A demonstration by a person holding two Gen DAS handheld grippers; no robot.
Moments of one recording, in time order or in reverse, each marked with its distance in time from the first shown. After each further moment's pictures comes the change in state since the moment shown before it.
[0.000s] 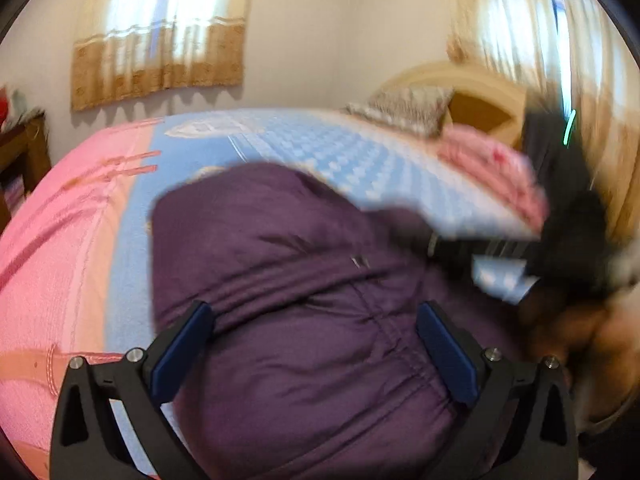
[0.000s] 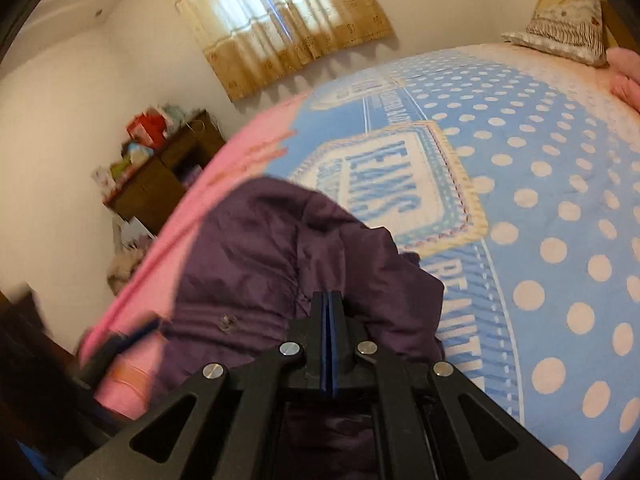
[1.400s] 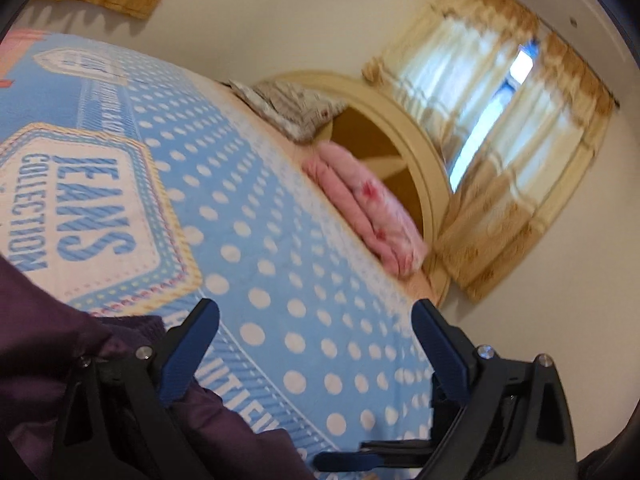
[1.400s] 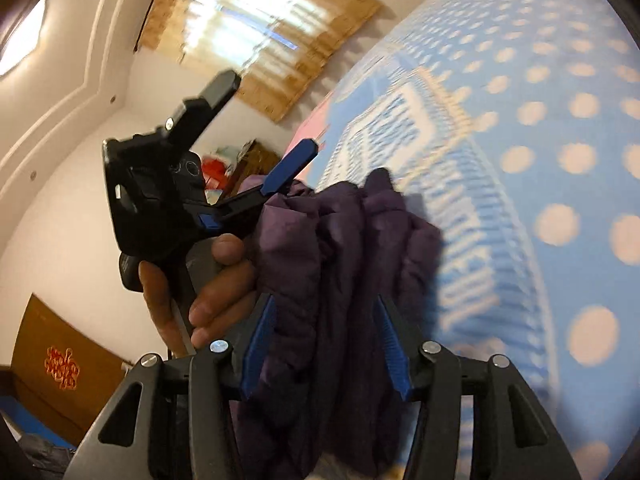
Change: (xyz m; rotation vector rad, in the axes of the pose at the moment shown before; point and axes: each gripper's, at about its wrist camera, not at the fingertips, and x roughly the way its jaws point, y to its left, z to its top) left arm 0.098 -0.050 0.071 -0.222 0.128 -0.643; right arm -0.036 -0.078 -0.063 0.325 0.018 0.426
